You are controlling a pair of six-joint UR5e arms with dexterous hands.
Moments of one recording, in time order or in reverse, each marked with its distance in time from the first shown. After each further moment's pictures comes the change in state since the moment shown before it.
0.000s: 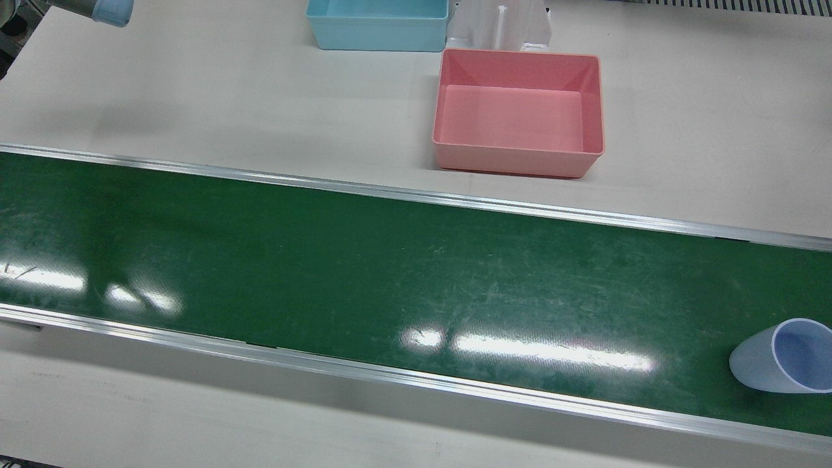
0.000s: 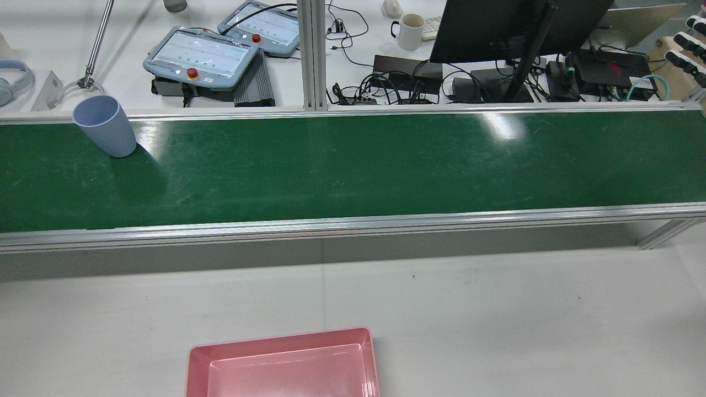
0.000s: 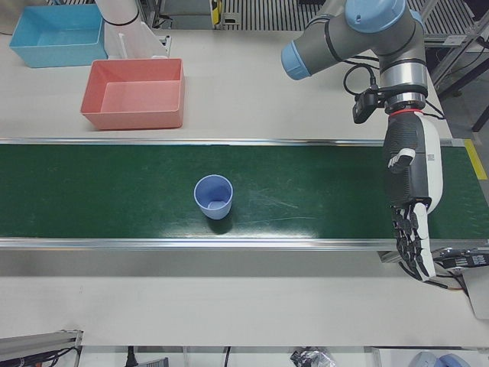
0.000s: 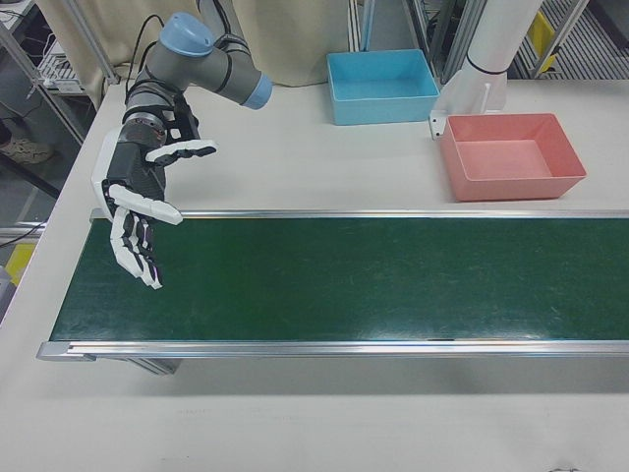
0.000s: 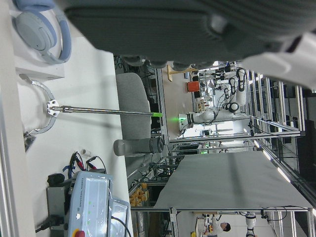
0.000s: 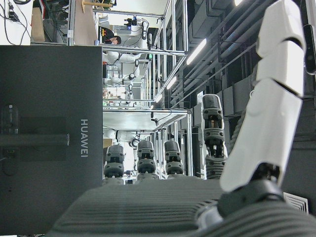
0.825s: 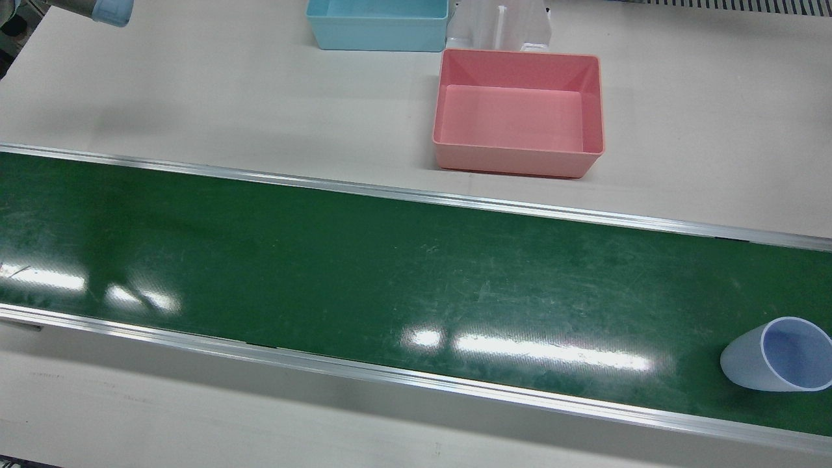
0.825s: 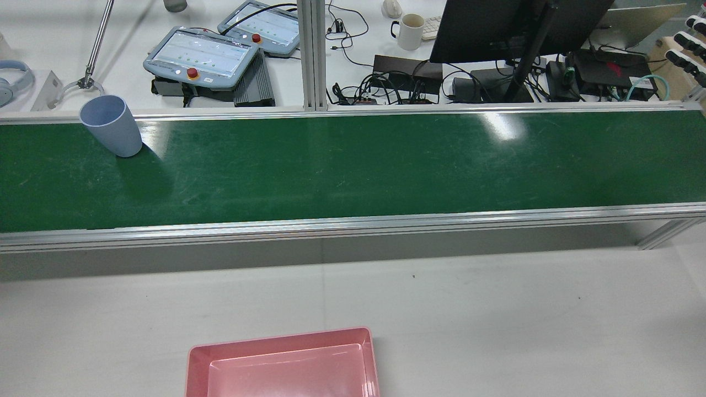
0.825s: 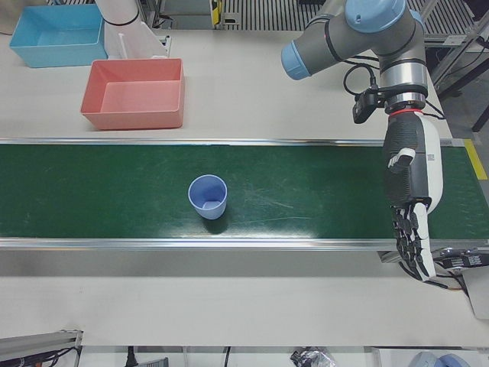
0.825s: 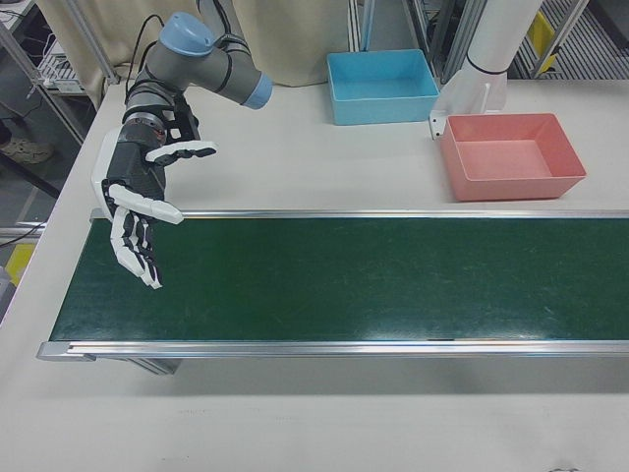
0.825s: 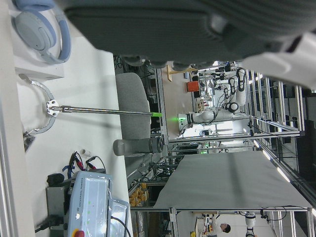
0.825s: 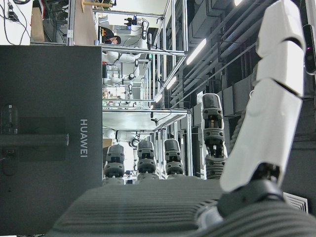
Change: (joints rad) left arm 0.000 0.000 0.000 -0.001 0.000 0.000; right arm 0.001 0.001 0.001 -0.001 0.000 0.000
